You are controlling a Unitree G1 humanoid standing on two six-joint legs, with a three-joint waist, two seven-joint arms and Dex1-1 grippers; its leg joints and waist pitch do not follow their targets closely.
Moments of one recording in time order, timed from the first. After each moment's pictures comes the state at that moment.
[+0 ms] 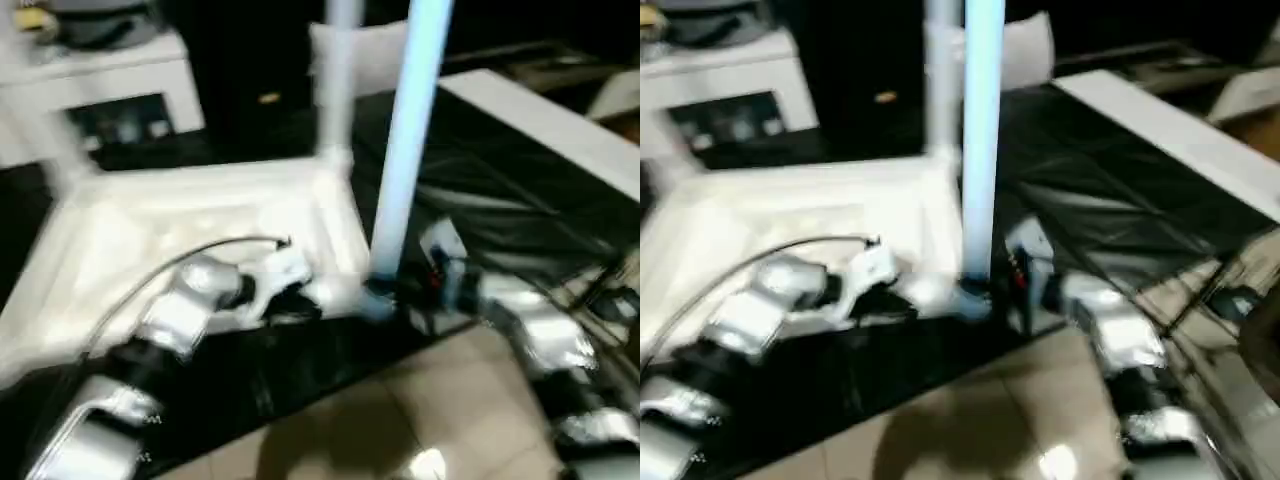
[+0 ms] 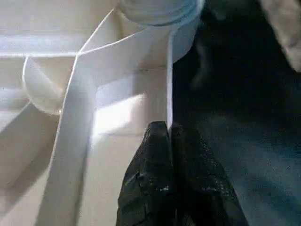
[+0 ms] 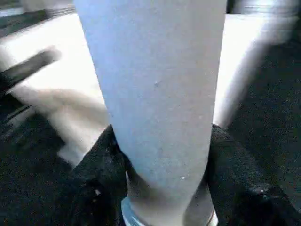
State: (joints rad) left arm -0.58 0.25 -0.32 0.44 0.12 0.38 -0.99; right arm -0.51 -0.25 0.05 0.51 0.21 0.30 0.73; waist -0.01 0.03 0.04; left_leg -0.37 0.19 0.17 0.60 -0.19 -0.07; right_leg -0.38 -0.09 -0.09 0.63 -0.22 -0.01
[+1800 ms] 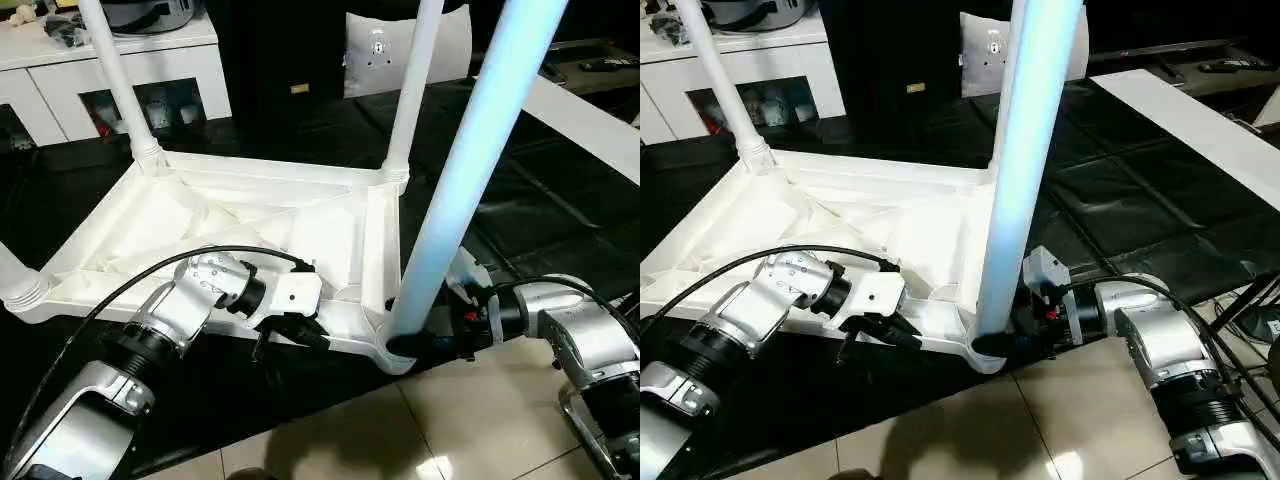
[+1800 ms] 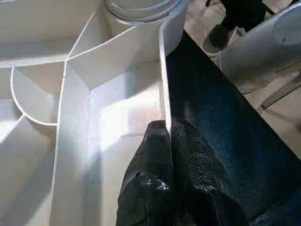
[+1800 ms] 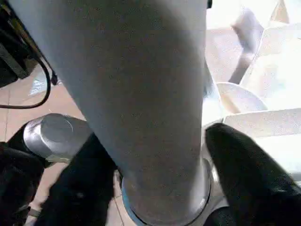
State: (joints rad) left arm -0.62 0.42 -0.46 0.51 0.09 -0.06 -1.40; right arm -0.40 -0.56 0.21 0.31 0.29 0.25 1.44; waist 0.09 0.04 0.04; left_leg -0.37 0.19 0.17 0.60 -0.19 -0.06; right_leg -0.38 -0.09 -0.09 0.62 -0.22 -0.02
